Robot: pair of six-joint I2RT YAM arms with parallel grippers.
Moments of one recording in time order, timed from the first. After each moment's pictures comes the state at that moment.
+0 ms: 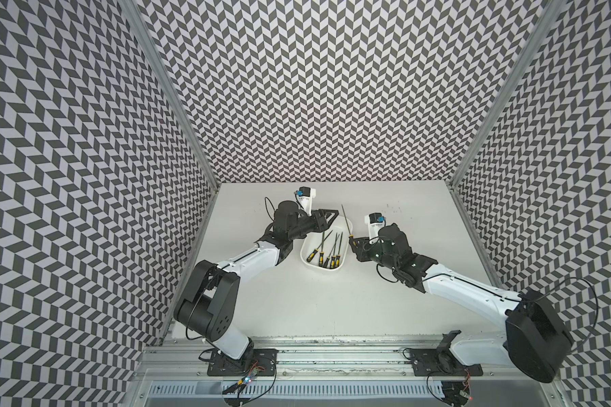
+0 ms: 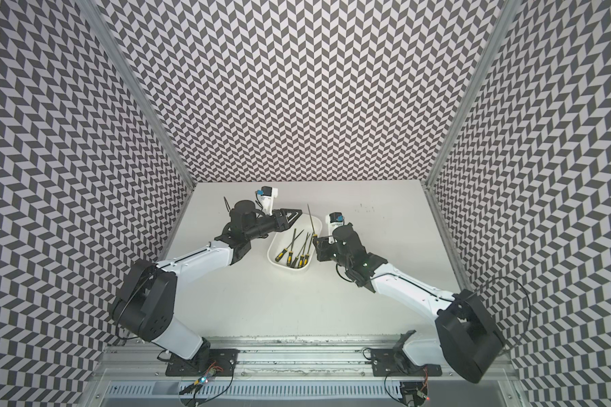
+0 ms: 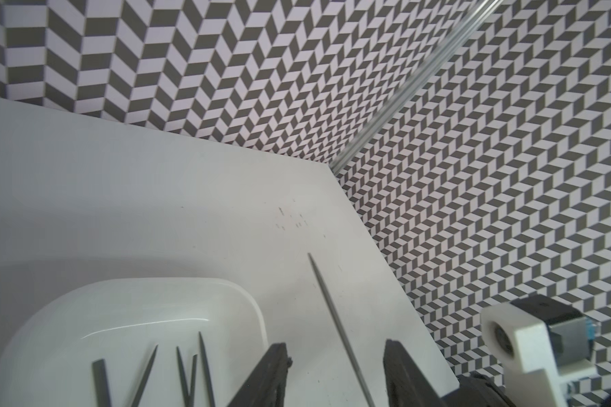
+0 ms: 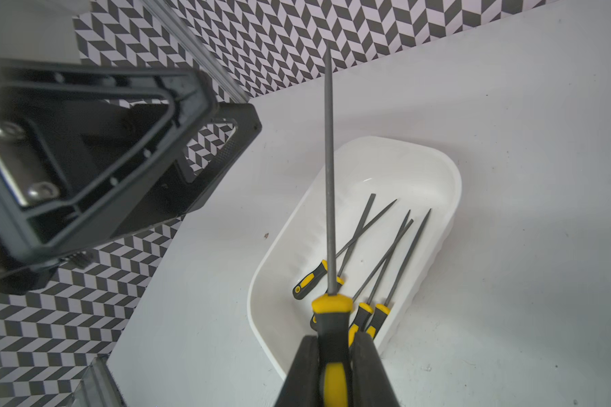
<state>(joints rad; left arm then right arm) -0.47 1.60 0.96 0.46 0.52 -0.63 0.66 1.35 0.79 0.07 -0.07 0.55</state>
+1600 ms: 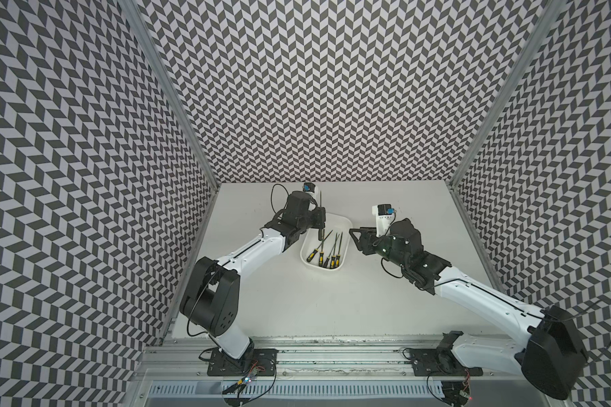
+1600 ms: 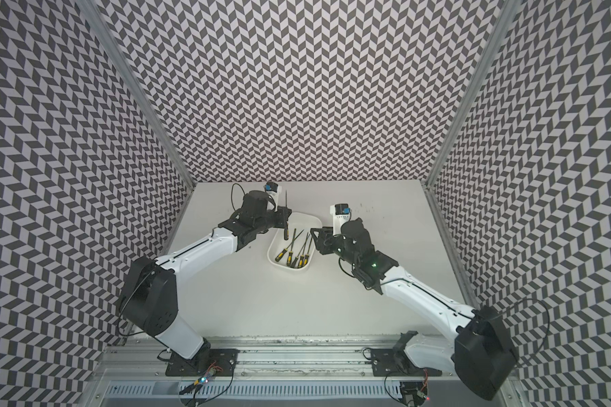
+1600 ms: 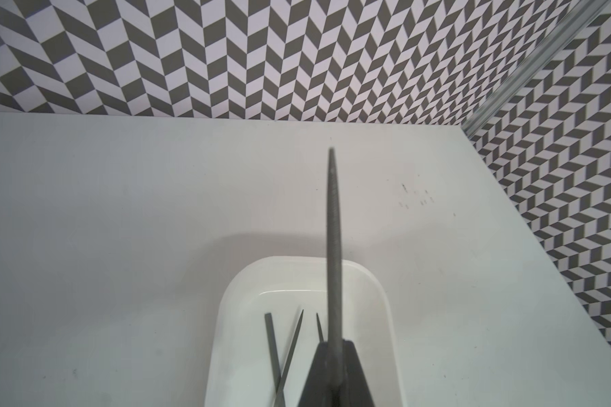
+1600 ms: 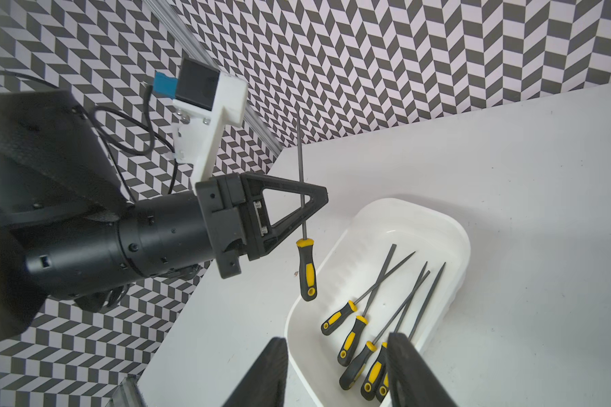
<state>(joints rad) -0.50 1.66 1.21 -0.10 0.09 -0.33 0.66 1.22 0.82 0.07 -0.03 0.53</state>
